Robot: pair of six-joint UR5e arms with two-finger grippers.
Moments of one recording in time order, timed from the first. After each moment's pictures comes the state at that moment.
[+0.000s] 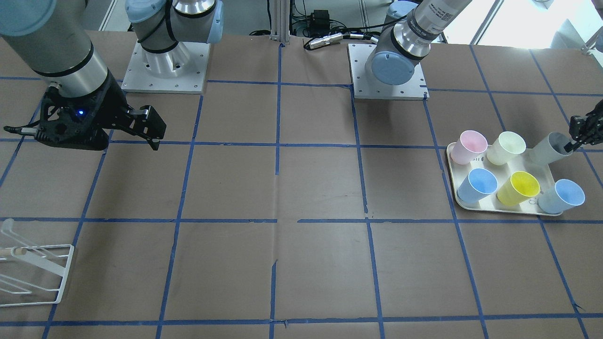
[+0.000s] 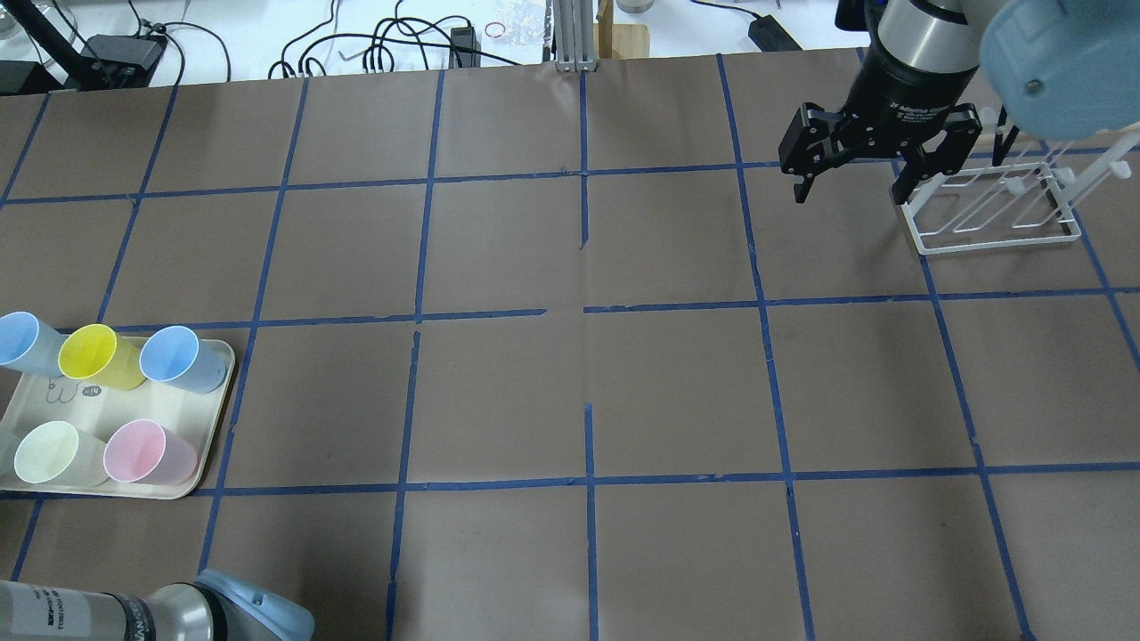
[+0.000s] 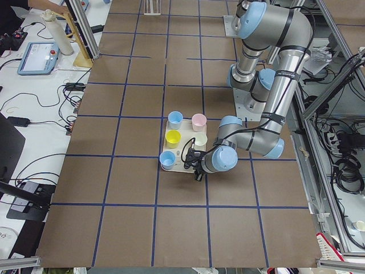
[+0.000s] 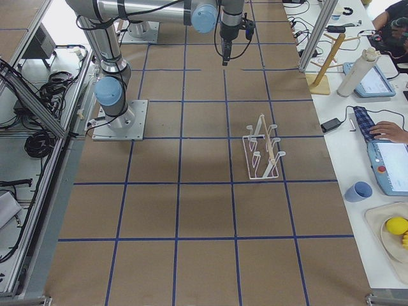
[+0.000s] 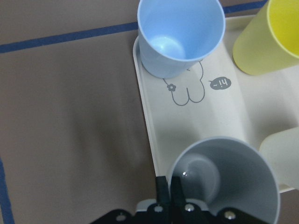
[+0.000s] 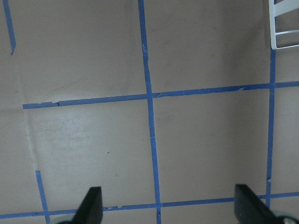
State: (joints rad) left arm -0.34 -1.91 -1.80 -1.15 1.28 1.49; right arm 1.53 -1.48 1.55 -1.59 -1.56 0.03
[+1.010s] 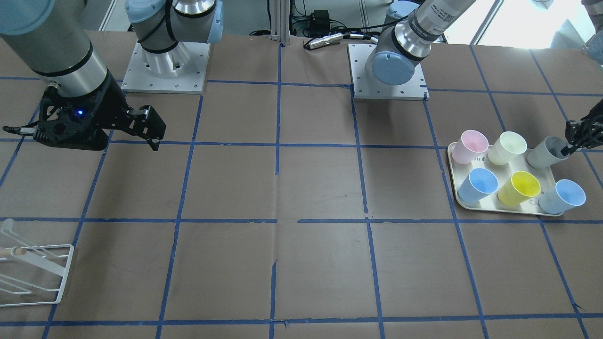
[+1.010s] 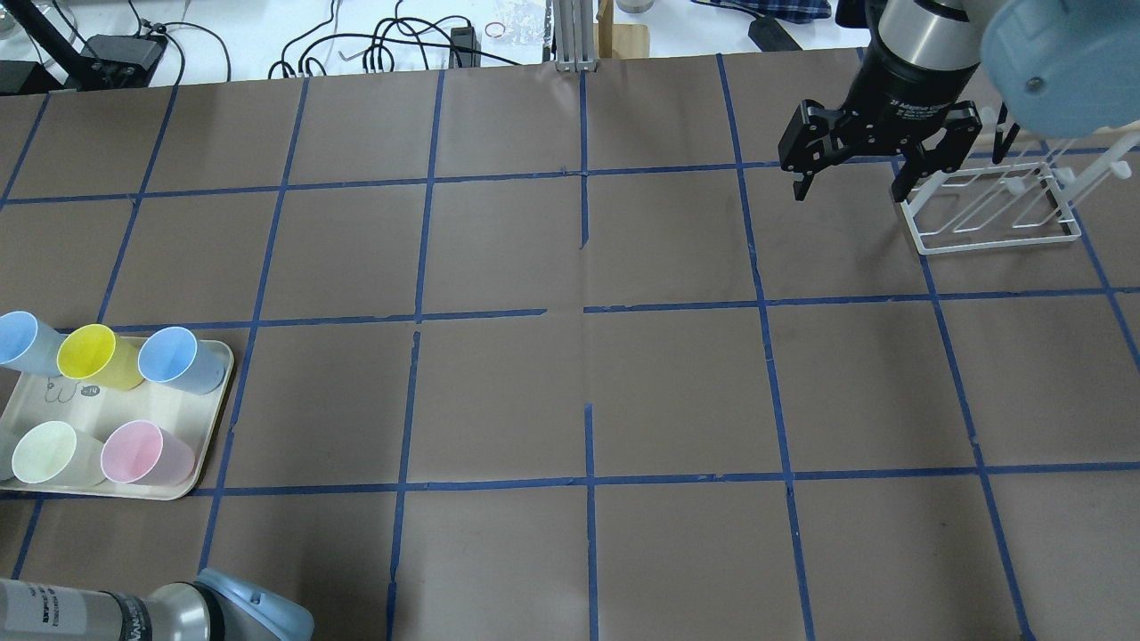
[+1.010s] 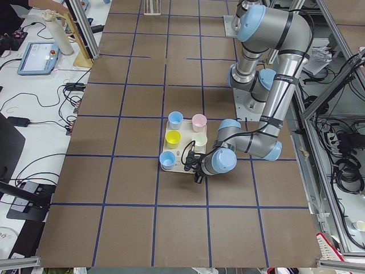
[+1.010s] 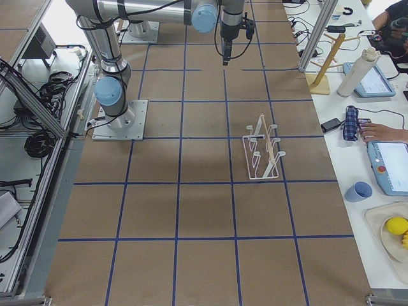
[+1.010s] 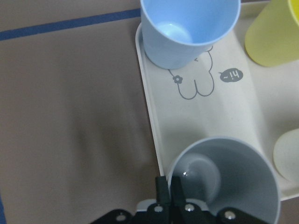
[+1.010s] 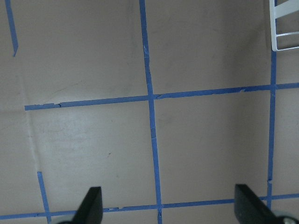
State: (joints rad) left arm -0.33 -1.93 -1.82 -1.08 1.28 1.49; right arm 1.53 -1.48 1.55 -1.60 -1.56 0.03
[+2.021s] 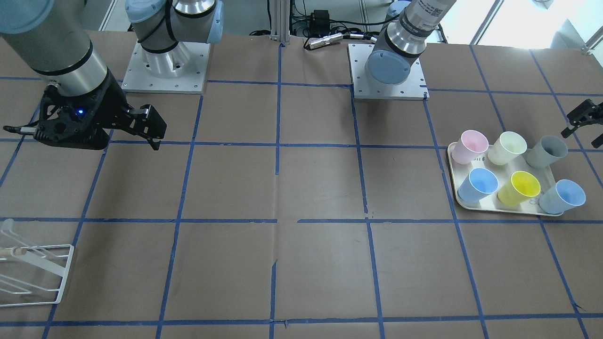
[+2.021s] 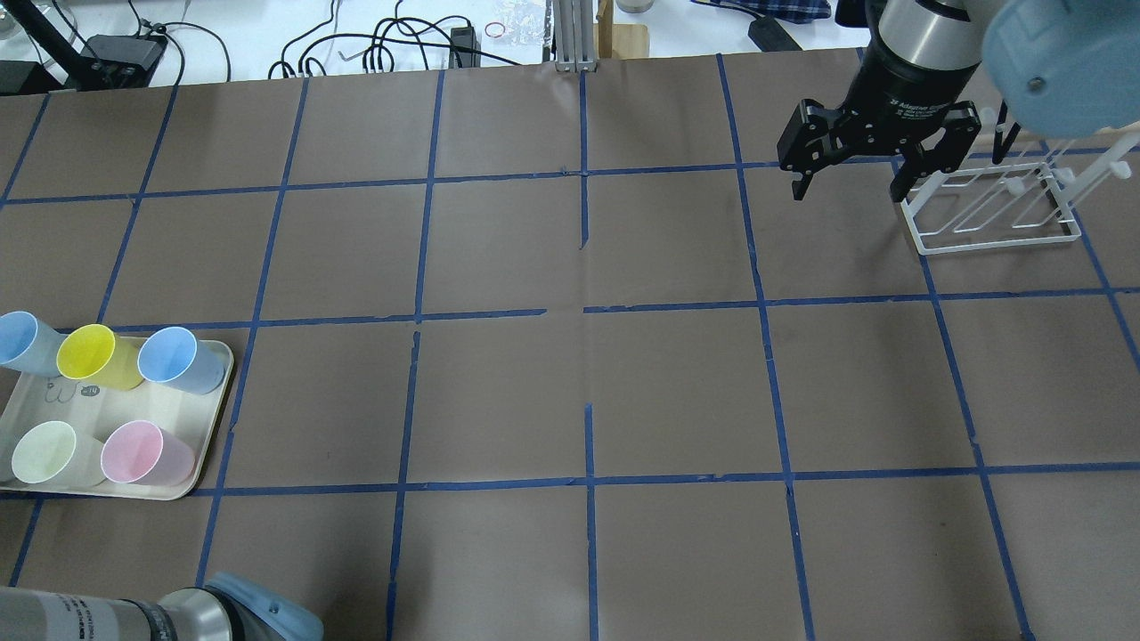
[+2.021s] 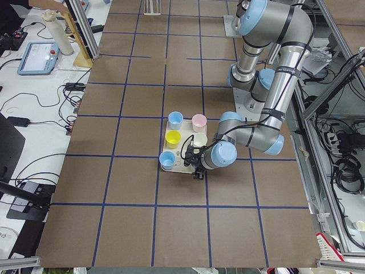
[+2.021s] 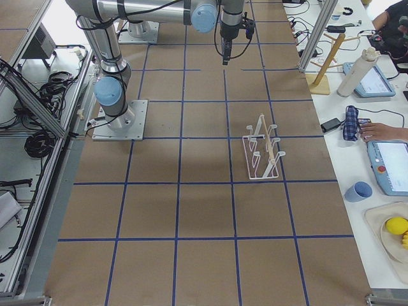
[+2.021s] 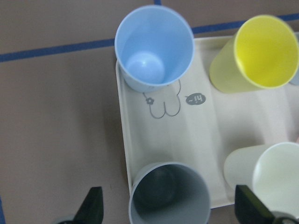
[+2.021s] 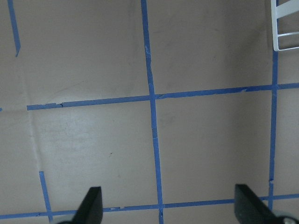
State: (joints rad) left arm -0.43 -1.77 -1.75 -1.29 1.31 1.36; right arm 1.53 -1.48 1.55 -1.60 -1.56 0.03
